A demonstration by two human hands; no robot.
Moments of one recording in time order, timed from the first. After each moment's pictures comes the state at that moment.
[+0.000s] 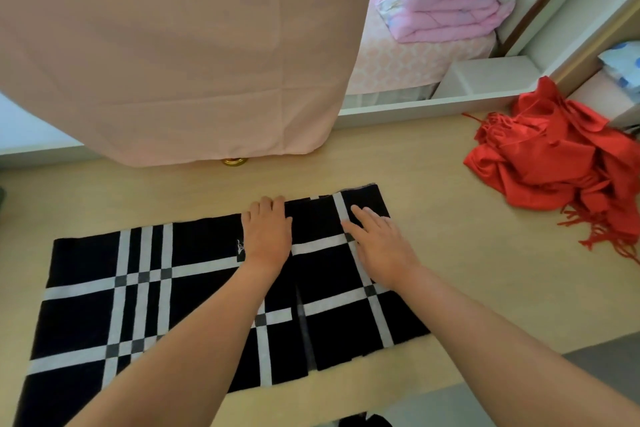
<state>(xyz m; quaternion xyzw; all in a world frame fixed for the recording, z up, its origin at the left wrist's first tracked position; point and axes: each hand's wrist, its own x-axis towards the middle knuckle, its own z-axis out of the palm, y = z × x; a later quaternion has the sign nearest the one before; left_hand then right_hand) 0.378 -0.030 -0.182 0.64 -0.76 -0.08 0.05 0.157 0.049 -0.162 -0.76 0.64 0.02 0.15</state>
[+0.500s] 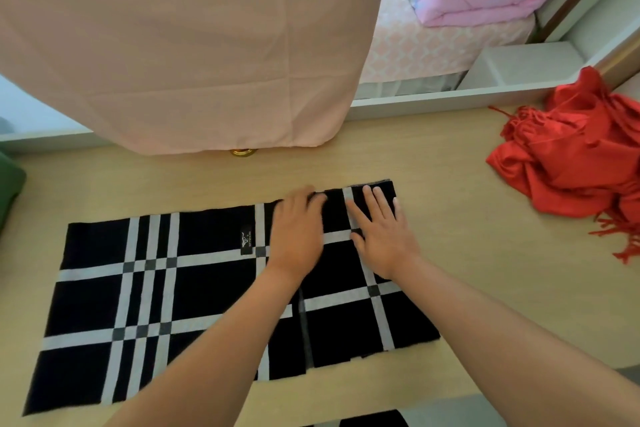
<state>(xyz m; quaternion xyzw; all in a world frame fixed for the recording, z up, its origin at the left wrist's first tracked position) 0.343 -0.008 -0.171 0.57 -0.81 -0.08 0.13 0.154 0.022 -0.187 -0.74 0.66 0.09 0.11</state>
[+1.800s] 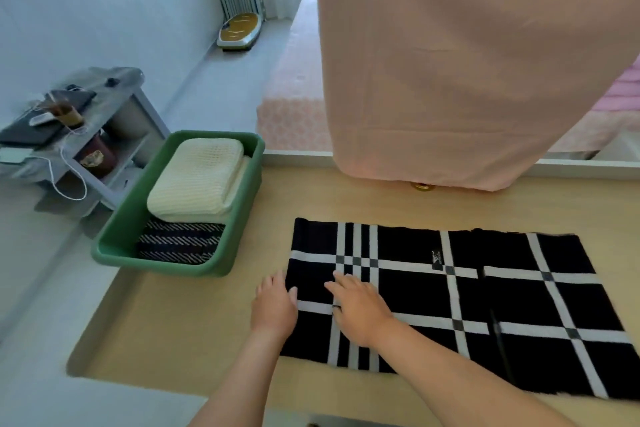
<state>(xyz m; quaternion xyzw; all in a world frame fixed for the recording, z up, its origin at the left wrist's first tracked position) 0.746 0.099 -0.156 0.80 -0.56 -0.22 0.06 0.559 0.086 -0.146 -0.82 0.51 0.03 0.26</state>
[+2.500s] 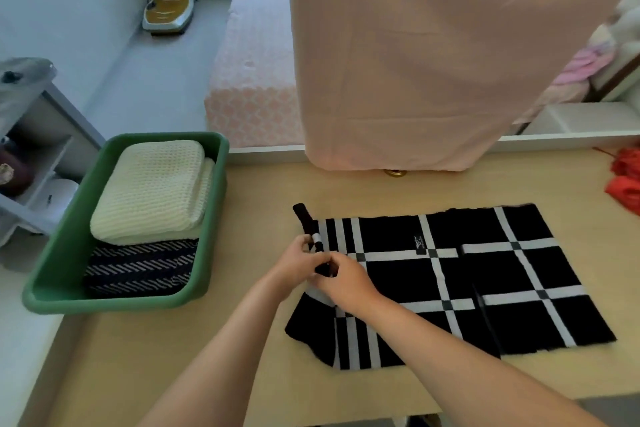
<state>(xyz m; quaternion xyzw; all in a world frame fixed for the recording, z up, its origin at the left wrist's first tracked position) 0.722 0.006 -0.123 0.63 -0.44 -0.61 0.17 0.593 0.057 -0.115 -0.52 0.65 -0.21 0.52</state>
